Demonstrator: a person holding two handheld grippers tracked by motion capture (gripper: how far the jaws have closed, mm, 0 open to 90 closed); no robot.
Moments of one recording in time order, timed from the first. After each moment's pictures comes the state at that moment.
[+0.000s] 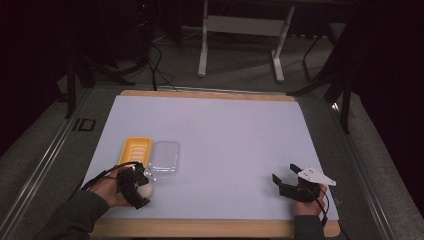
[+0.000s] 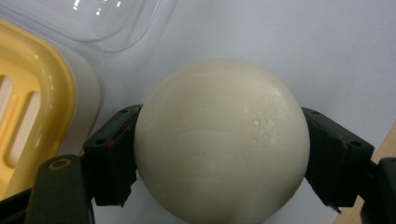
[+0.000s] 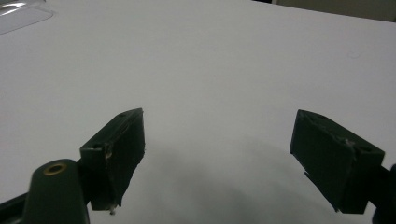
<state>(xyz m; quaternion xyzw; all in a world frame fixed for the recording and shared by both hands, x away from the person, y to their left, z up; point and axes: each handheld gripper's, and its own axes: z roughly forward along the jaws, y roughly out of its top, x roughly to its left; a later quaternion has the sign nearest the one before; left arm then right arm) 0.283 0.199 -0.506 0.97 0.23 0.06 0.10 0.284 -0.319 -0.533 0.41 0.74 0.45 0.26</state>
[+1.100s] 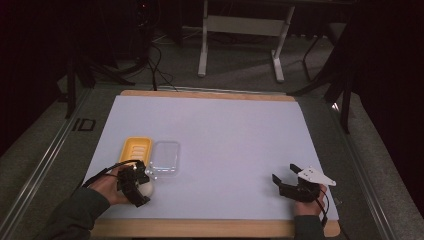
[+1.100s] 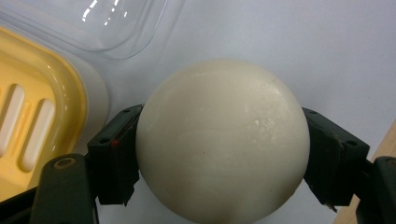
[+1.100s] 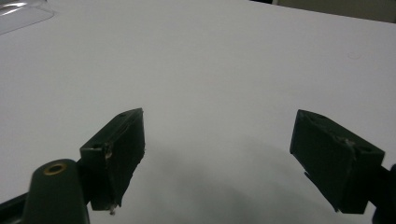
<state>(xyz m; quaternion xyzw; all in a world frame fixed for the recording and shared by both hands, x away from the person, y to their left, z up) 0.287 0.197 -0.501 0.97 0.22 0.05 0.09 0.284 -0.319 -0.533 0.41 0.74 0.45 0.26</state>
